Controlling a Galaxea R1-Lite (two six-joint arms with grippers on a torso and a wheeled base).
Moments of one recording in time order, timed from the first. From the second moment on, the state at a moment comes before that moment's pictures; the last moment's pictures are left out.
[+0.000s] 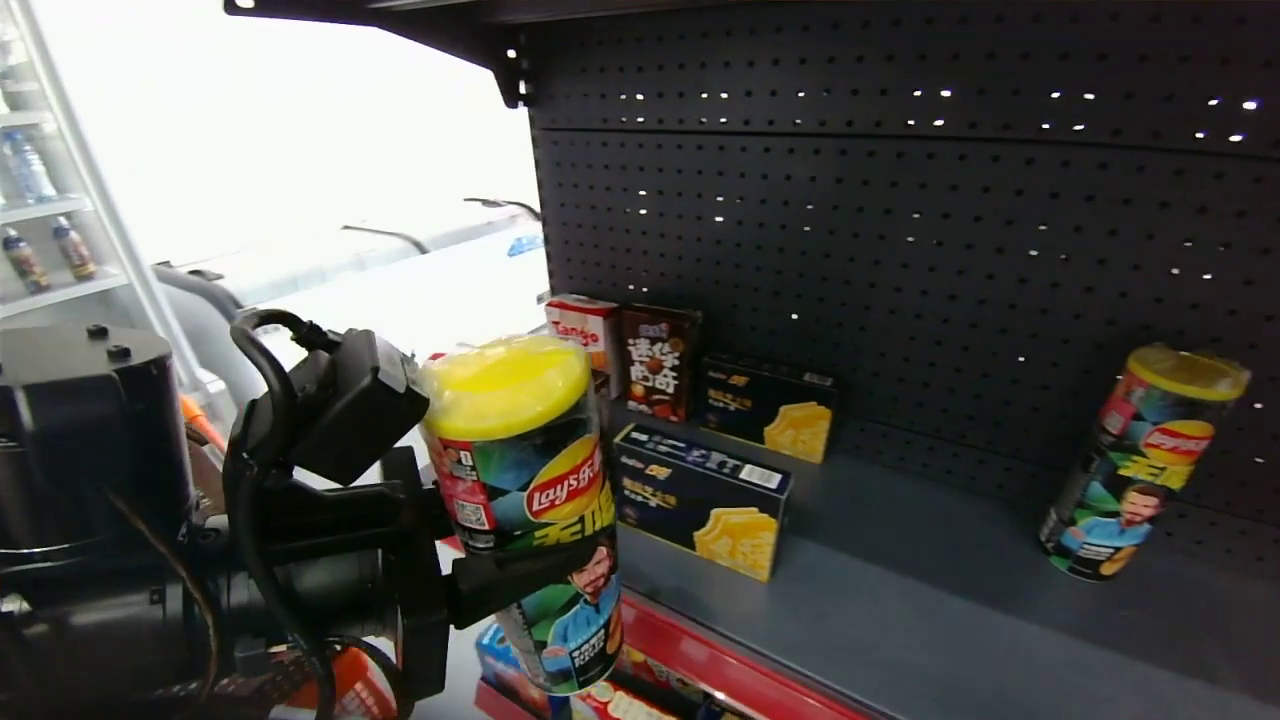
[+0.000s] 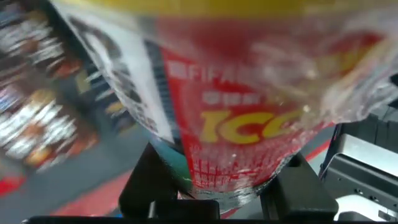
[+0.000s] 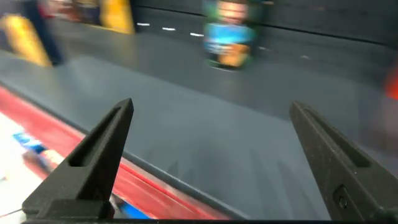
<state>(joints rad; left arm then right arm) -0.57 1.36 -0.63 -0.46 -0.44 0.13 0.00 0.00 0.00 0.00 0.02 0.00</state>
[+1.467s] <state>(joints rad) -0.57 1.37 -0.64 -0.46 -0.42 0.13 0.00 0.00 0.00 0.00 0.00 -0.03</state>
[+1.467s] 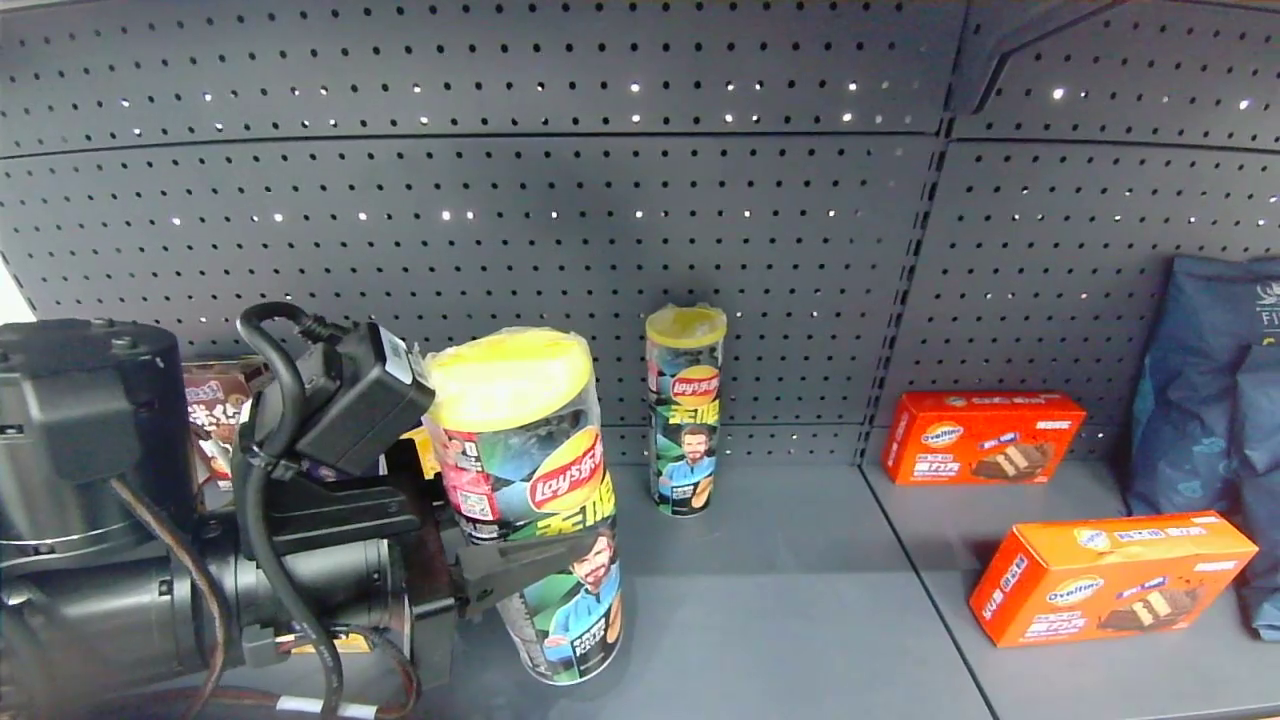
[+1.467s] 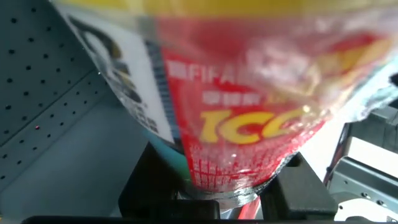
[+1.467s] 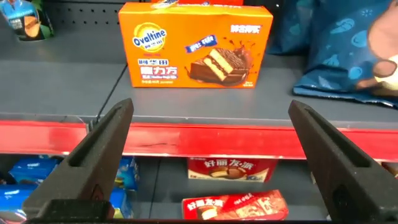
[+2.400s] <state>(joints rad) -0.58 1.38 -0.63 -0.48 -0.36 0.13 0.24 0.45 -0.39 -0.05 0.20 -0.03</state>
